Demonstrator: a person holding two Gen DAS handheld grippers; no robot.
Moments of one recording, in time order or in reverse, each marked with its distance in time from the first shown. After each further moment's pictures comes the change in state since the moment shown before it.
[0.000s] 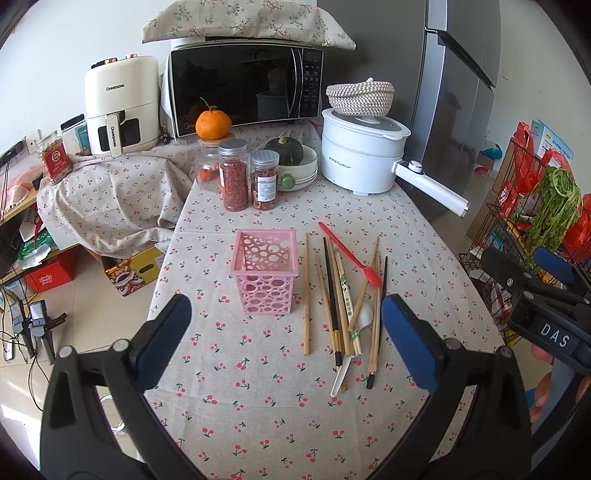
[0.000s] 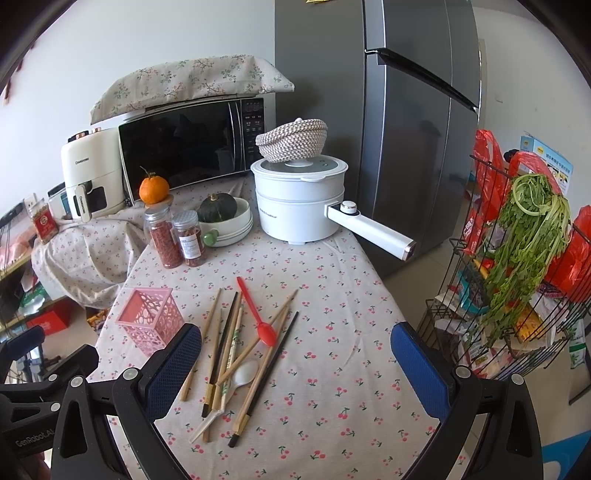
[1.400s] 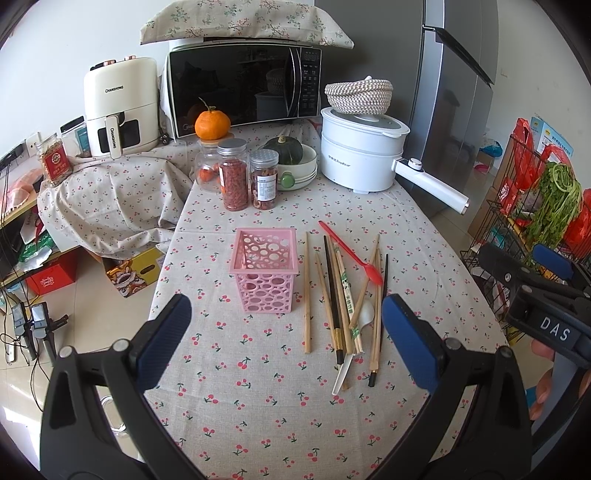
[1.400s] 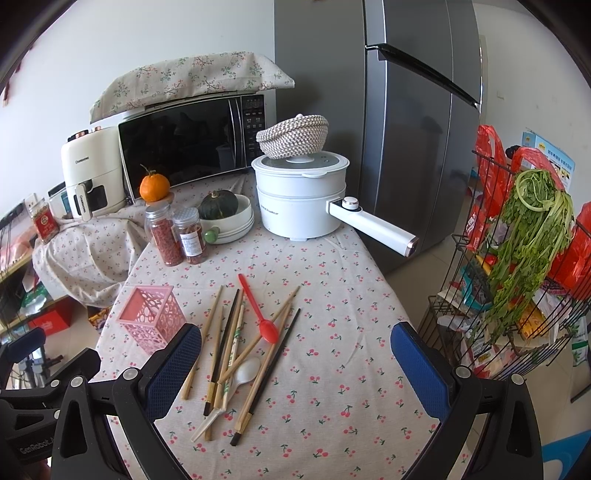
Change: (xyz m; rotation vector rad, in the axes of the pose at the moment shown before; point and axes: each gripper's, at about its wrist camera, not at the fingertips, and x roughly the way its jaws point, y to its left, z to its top) left arm 0.000 -0.001 -0.001 0.003 -0.002 0.005; right arm 0.003 0.001 -0.002 0.001 0.010 0.004
